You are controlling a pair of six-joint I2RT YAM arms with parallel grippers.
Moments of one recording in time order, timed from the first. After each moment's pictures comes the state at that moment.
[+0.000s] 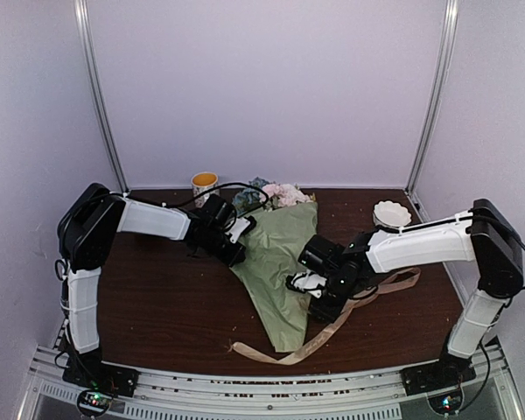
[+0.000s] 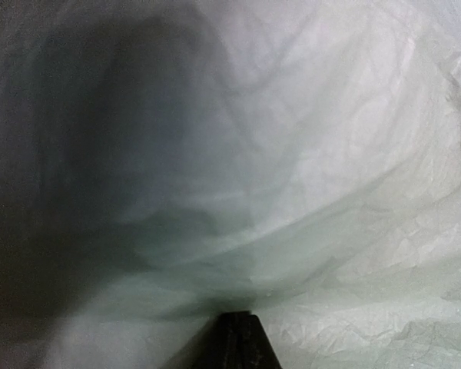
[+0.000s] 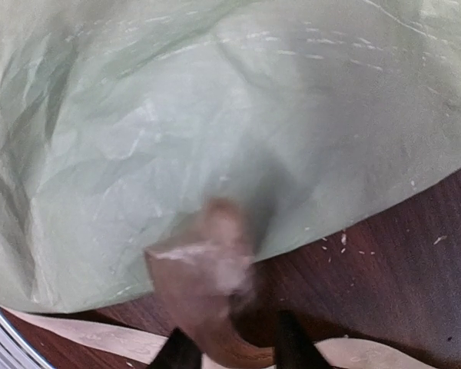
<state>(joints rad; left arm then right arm) -0.65 2.10 1.35 -0.23 0.16 0.06 0.93 1.73 1.06 -0.68 -0.01 -0.06</state>
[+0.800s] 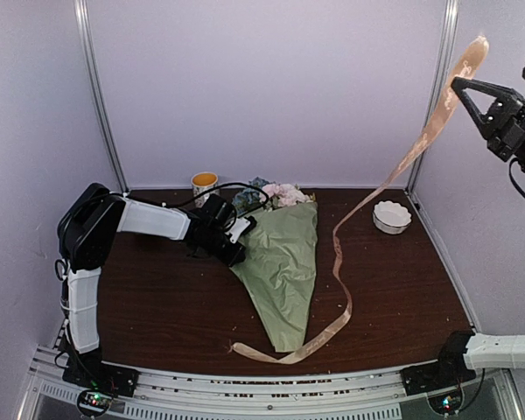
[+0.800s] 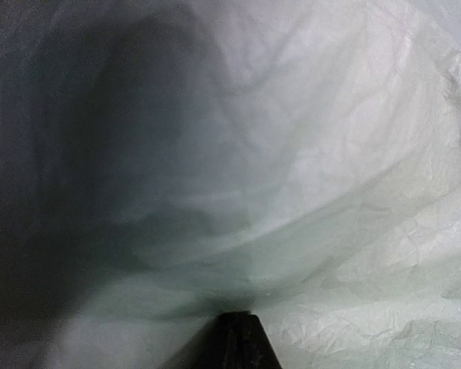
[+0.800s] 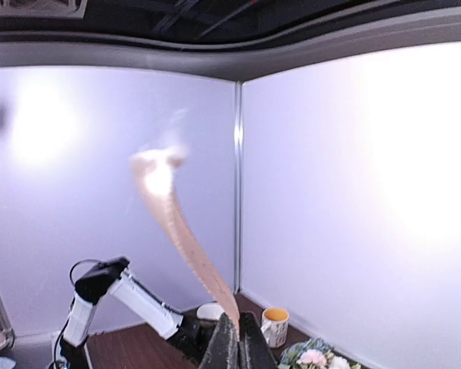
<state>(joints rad) -0.65 2.10 1.35 -0.23 0.17 0.07 0.69 0.88 1.55 -0.42 -0.25 0.05</state>
